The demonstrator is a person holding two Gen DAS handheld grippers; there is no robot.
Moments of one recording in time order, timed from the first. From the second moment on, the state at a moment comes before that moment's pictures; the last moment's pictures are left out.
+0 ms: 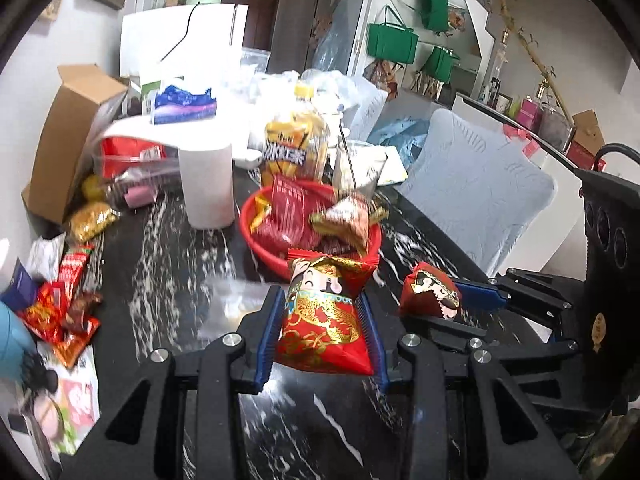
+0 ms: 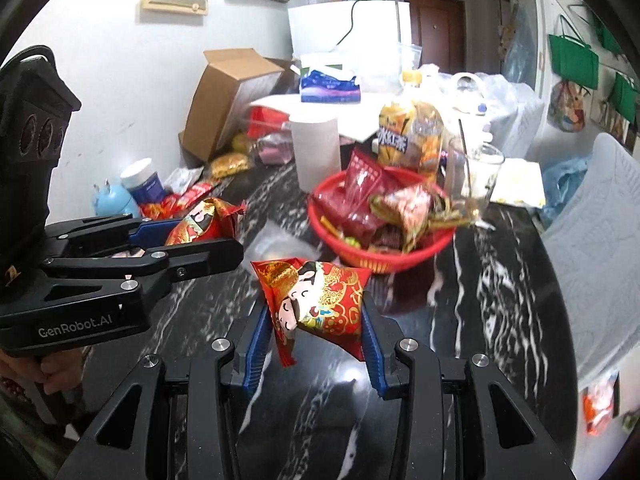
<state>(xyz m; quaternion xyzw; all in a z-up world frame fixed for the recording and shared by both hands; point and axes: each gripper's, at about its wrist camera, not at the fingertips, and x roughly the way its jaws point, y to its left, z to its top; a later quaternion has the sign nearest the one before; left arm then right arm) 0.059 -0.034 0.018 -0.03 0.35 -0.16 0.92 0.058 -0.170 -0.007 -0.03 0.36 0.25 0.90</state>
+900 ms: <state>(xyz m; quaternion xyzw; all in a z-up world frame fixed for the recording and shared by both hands) 0.174 -0.096 -0.042 0.04 0.42 -0.17 0.89 0.141 -0.211 -0.031 -0.04 0.37 0.17 0.91</state>
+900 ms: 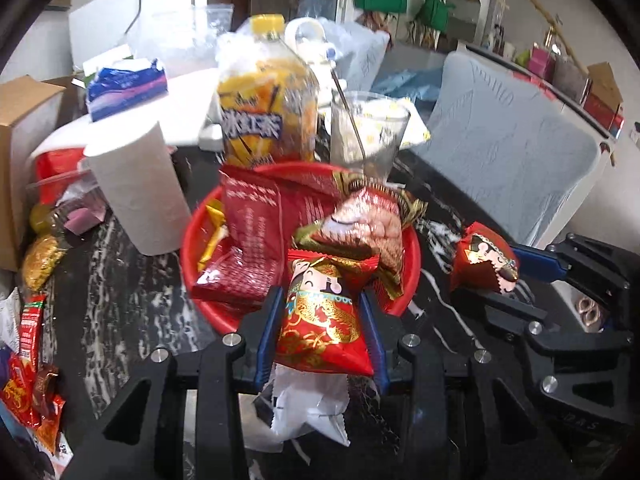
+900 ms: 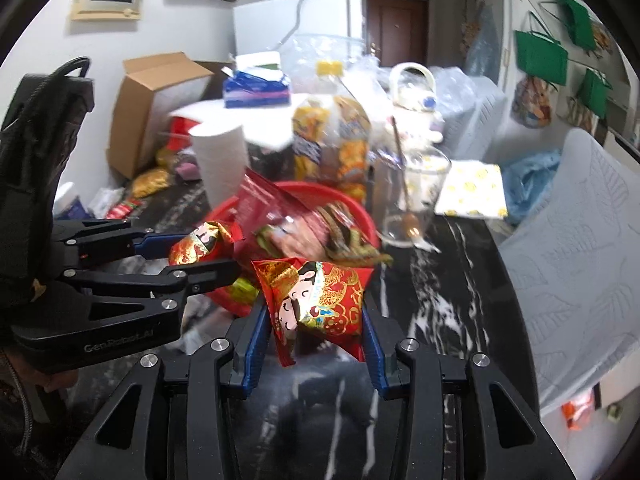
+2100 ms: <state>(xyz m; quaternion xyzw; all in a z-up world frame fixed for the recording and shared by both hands) 0.161 -0.044 -0.030 -0.01 0.40 -0.08 0.91 0.169 -0.173 -0.047 -0.06 0.39 0.24 0.89</state>
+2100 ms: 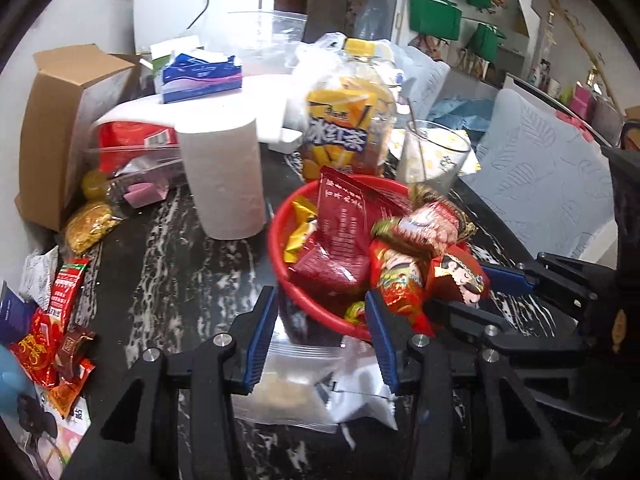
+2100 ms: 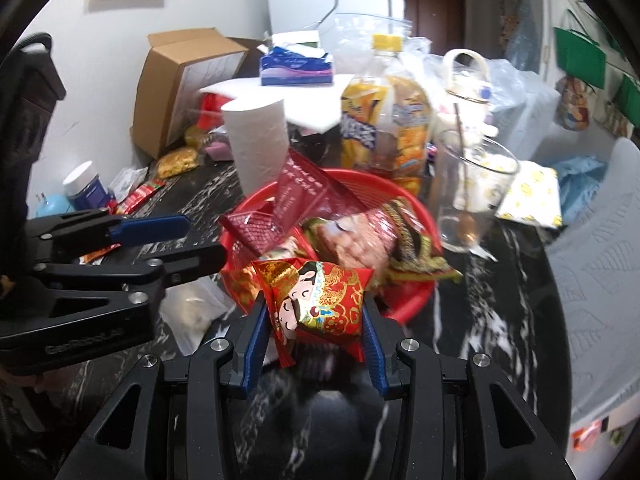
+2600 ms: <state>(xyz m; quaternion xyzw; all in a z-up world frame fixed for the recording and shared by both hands) 0.167 -0.038 -0.046 -0.01 0.42 -0.08 0.90 0.193 -0.157 -0.070 -0.08 0.41 0.23 0.88</state>
